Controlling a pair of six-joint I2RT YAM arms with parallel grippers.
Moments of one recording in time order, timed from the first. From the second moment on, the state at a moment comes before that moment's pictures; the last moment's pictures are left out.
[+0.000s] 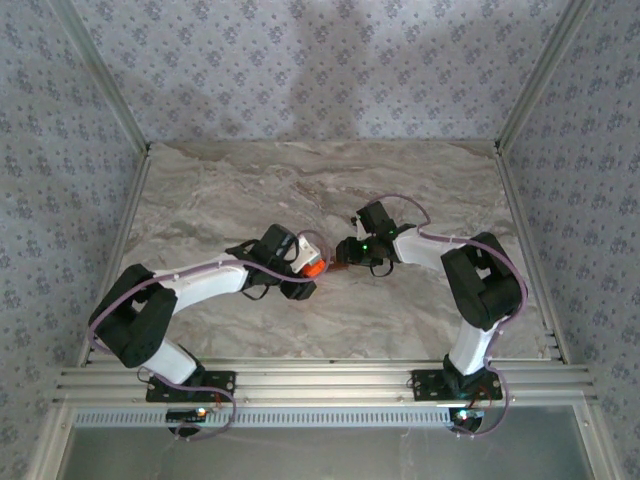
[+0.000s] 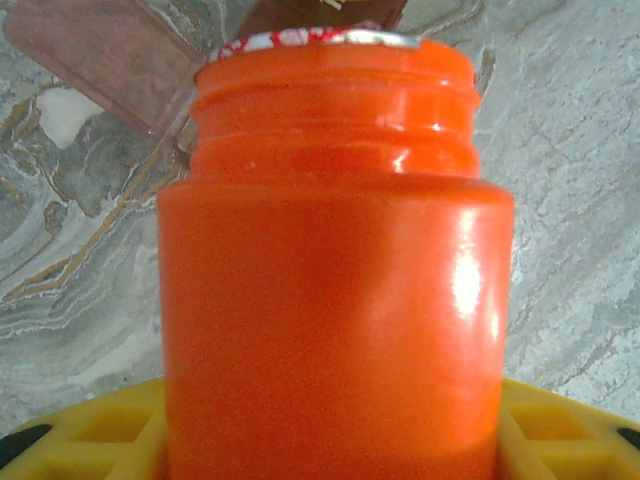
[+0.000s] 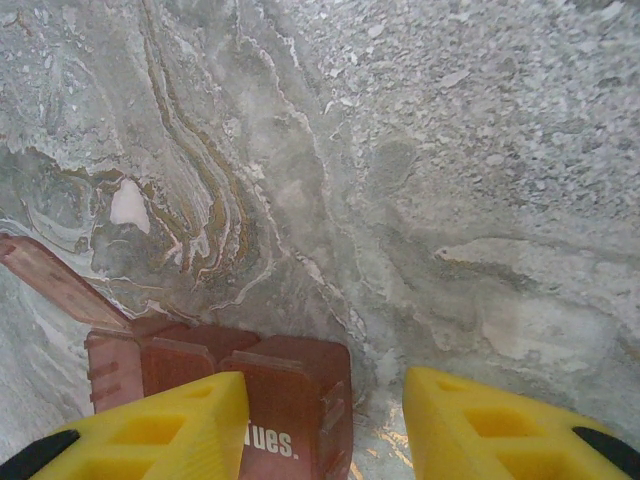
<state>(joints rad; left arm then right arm) -0.73 1.53 0.82 -0.31 0.24 0.06 0.53 1.77 0.97 -0.23 -0.27 0.51</state>
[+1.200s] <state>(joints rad) -0.69 1.63 0.96 -0.49 0.27 0.12 0.56 1.77 0.97 -0.22 -0.22 0.52</state>
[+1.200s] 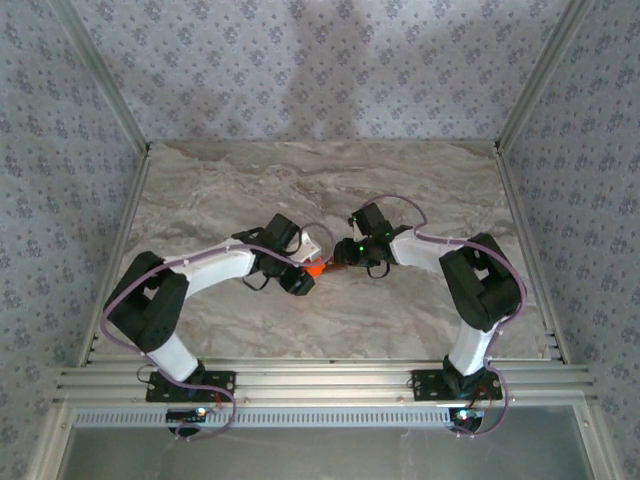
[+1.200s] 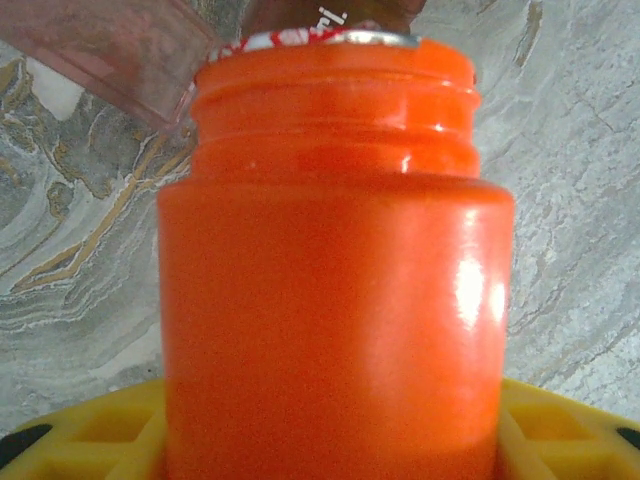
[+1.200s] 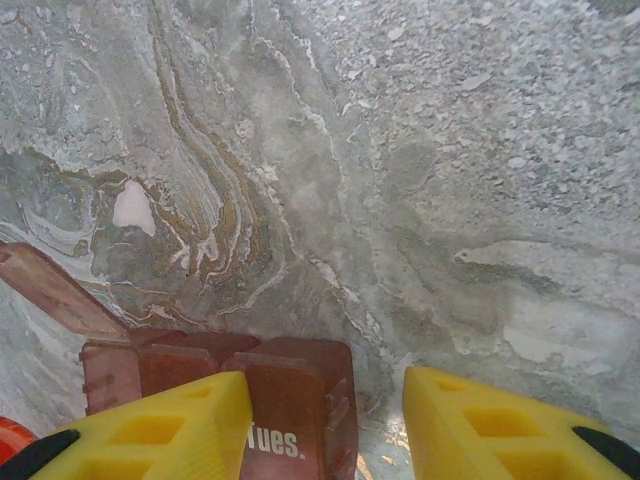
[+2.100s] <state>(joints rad) -0.68 1.71 1.08 -0.66 0.21 0.17 0.57 1.77 0.97 -0.22 -0.21 0.54</state>
